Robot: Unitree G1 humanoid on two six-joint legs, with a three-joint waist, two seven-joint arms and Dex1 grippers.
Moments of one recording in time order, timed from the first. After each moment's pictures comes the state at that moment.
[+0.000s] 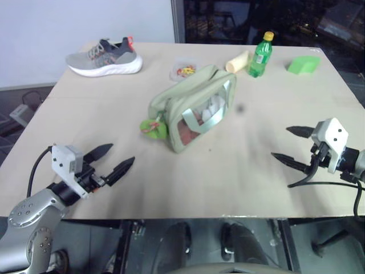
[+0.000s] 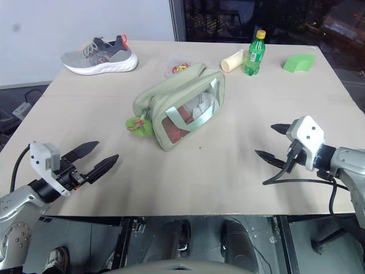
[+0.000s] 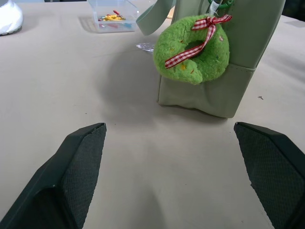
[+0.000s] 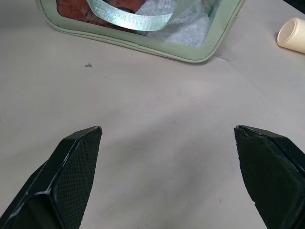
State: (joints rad) left arm 0.24 0.65 0.48 -0.33 -0.65 0.32 -0.80; right arm -0.06 -0.86 -0.25 -0.40 0.44 0.45 0.91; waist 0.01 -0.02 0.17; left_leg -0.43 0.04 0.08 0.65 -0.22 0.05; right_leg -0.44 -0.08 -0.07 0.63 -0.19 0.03
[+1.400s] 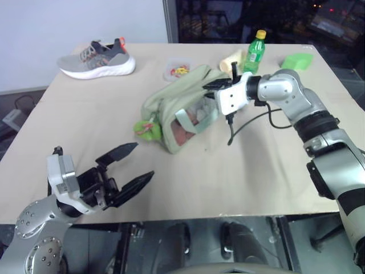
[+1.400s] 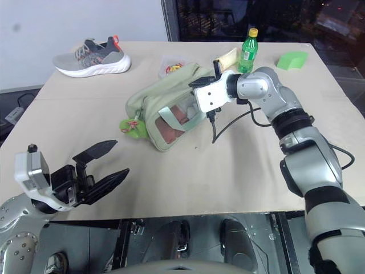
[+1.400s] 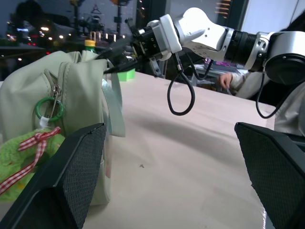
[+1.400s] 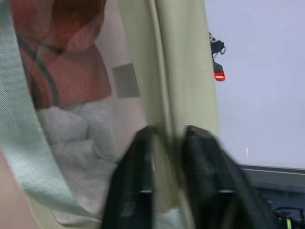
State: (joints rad) left arm 0.30 0.57 0.46 -0.54 -0.85 0.22 -1.04; right arm -1.22 -0.46 0.42 0.80 -0.37 -0.73 0.79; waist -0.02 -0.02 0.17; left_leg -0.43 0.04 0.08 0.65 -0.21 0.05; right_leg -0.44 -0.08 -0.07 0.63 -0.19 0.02
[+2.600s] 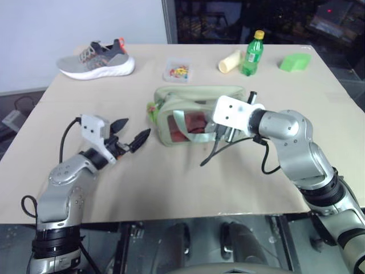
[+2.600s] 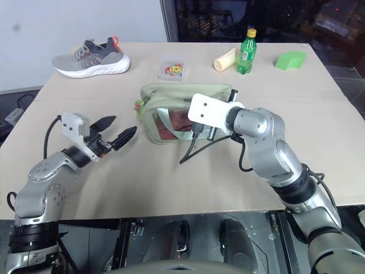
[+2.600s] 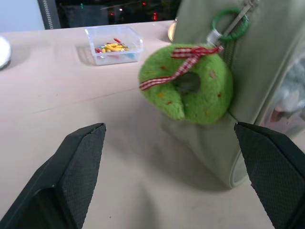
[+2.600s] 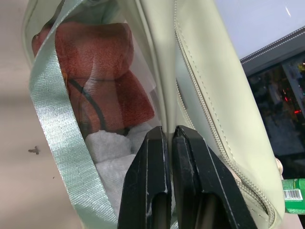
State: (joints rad) left arm -0.16 0.59 0.25 -0.15 -0.45 0.33 -0.64; right arm -0.73 -0.45 0.40 -0.45 -0.40 0.78 0.87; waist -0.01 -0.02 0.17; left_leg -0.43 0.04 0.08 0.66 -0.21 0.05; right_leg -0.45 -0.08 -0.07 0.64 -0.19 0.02
